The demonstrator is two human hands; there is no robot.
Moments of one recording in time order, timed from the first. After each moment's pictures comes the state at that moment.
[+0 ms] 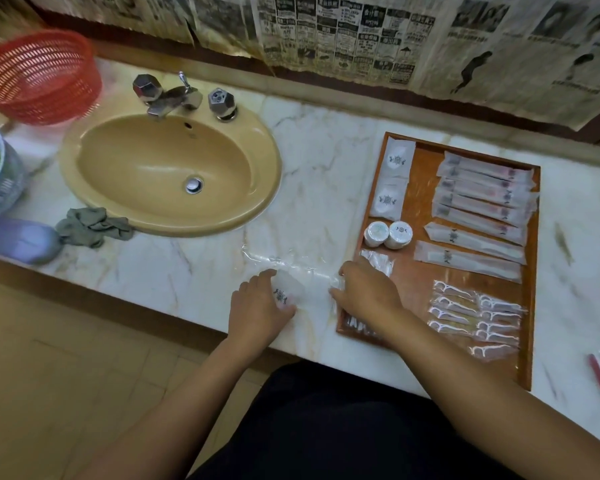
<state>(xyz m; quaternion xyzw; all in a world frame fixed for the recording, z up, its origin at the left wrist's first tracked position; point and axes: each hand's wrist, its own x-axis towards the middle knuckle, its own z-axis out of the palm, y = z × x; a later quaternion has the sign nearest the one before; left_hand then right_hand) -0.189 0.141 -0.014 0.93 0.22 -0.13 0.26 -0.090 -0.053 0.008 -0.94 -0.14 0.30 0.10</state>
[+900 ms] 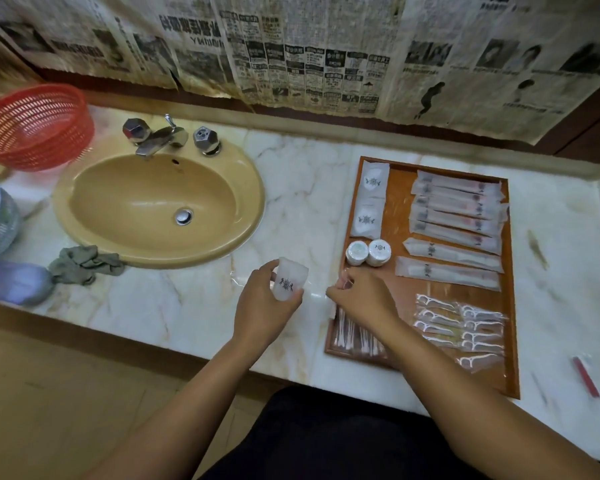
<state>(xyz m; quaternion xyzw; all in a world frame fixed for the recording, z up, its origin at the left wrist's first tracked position) -0.145 0.116 0.027 0.87 0.24 -0.05 0.43 -0.078 -0.071 0.029 -0.89 0.06 0.28 0.36</state>
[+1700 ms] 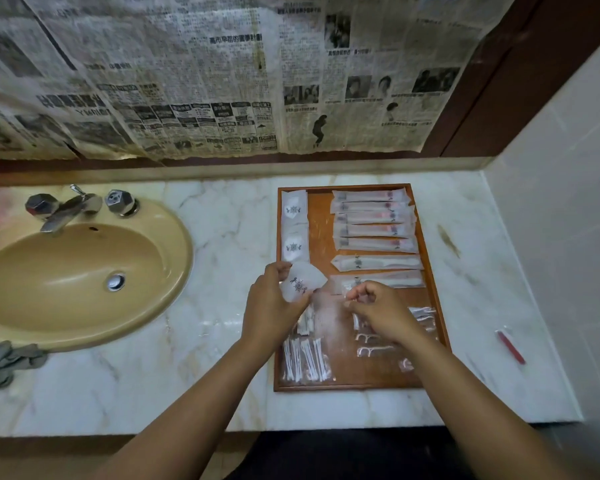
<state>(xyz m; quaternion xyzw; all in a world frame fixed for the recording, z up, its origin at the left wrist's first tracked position) -0.062 0.004 0.047 0.89 0.09 -0.06 0.43 -0.063 -0.218 0.034 -0.80 0.16 0.23 0.54</state>
